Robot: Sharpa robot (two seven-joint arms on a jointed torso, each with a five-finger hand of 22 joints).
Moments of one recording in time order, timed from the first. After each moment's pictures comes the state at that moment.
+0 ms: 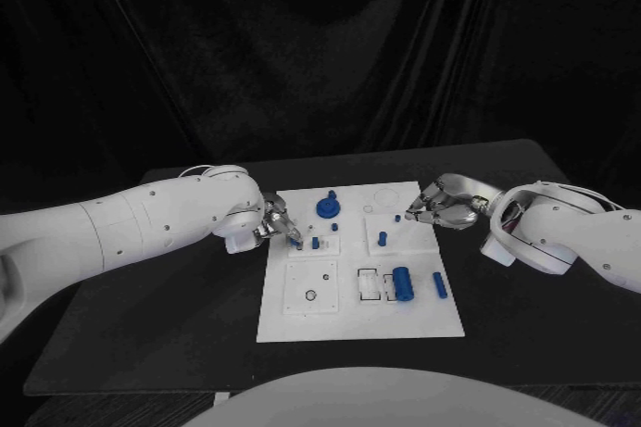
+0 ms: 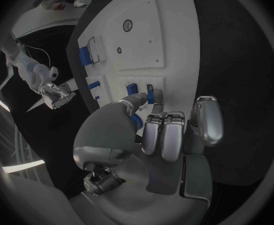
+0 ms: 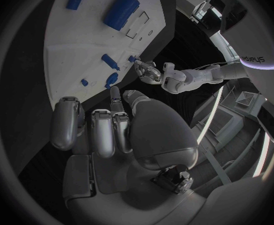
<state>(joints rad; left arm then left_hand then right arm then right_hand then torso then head) 1.23 -0.58 -0.21 1.19 -0.83 0.19 -0.53 1.11 0.01 0.39 0.06 0.41 0.90 0.07 0.30 1.10 1.47 0.01 1.57 1.31 1.47 -0.04 1.56 1.31 0.06 1.36 0.08 1.31 1.31 1.23 -0.96 -0.21 1.56 -1.05 -0.20 0.02 1.27 0.04 0.17 0.21 0.57 0.97 0.11 0.15 0.25 1.46 0.02 1.54 1.31 1.46 -0.05 1.49 1.31 0.05 1.45 0.06 1.26 1.31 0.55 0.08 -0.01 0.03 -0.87</state>
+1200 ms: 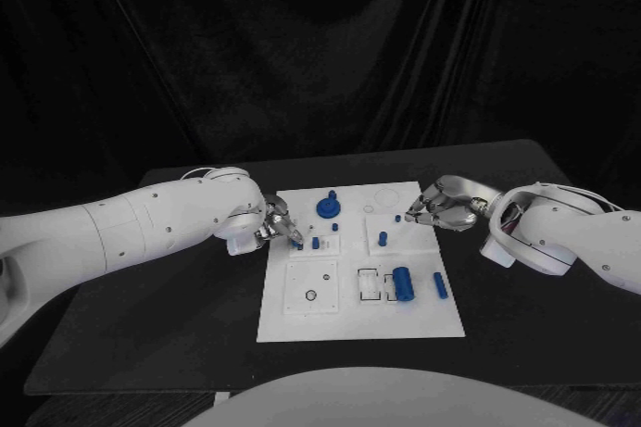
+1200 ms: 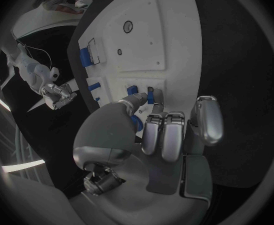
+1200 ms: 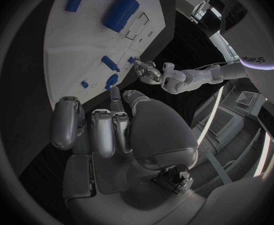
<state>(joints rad) 1.22 -0.57 -0.21 1.19 -0.83 0.20 -0.52 1.11 0.01 0.40 0.06 0.41 0.90 0.07 0.30 1.10 1.47 0.01 1.57 1.31 1.47 -0.04 1.56 1.31 0.06 1.35 0.07 1.30 1.31 1.23 -0.96 -0.21 1.56 -1.05 -0.19 0.01 1.27 0.04 0.18 0.21 0.57 0.97 0.11 0.15 0.25 1.46 0.02 1.53 1.31 1.46 -0.05 1.49 1.31 0.05 1.45 0.06 1.26 1.31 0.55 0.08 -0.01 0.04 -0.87</state>
